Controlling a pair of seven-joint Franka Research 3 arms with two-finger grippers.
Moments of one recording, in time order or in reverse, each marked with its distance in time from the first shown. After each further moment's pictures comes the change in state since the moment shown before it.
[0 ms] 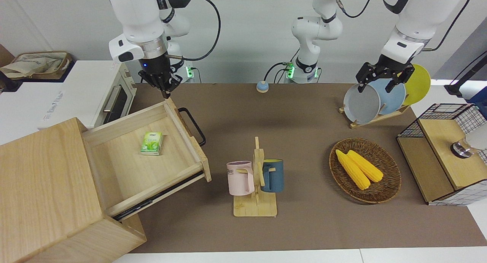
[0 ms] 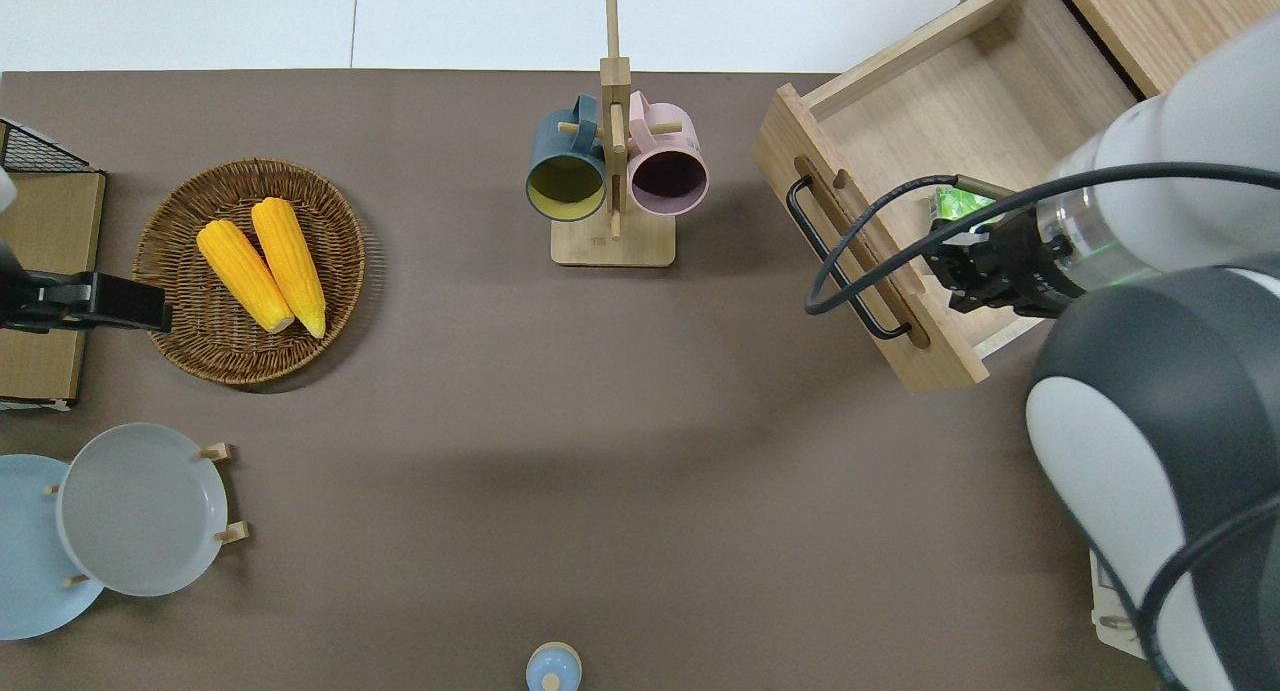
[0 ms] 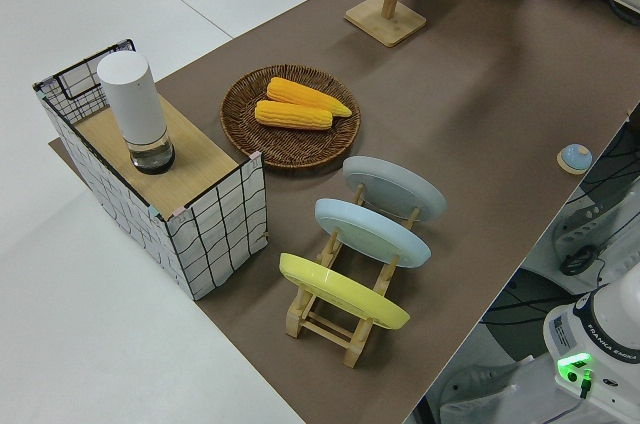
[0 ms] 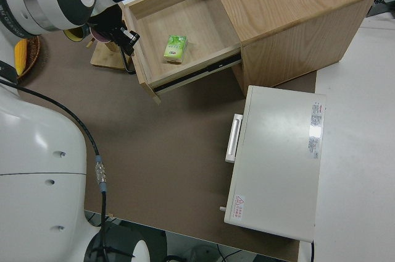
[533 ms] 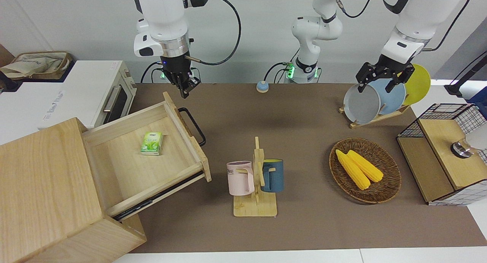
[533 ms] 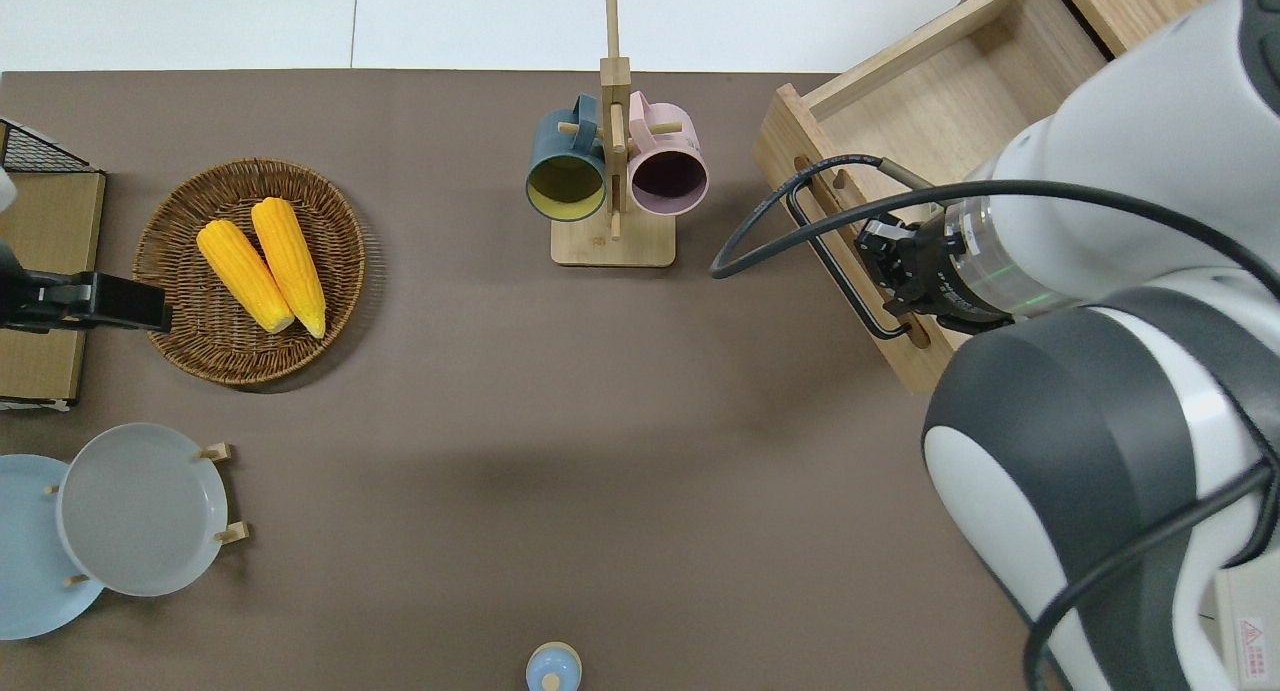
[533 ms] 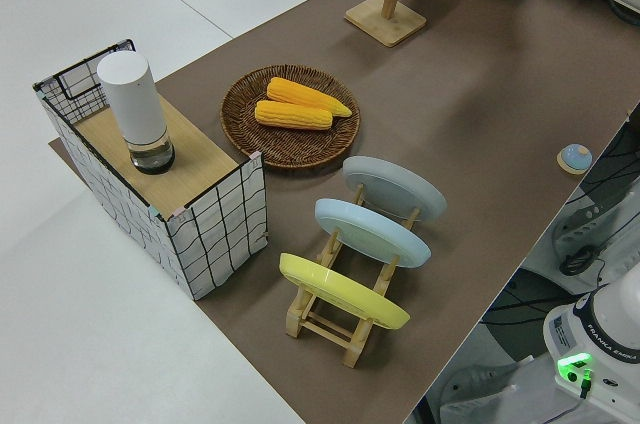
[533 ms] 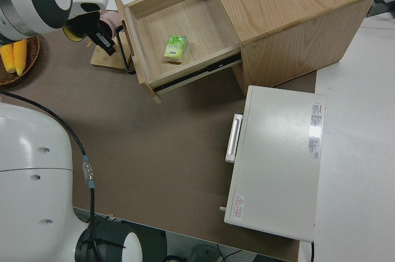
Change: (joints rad) left arm 0.000 0.000 0.000 0.000 0.000 0.000 0.000; right arm 0.072 0.016 0.003 -0.001 0.000 0.046 0.302
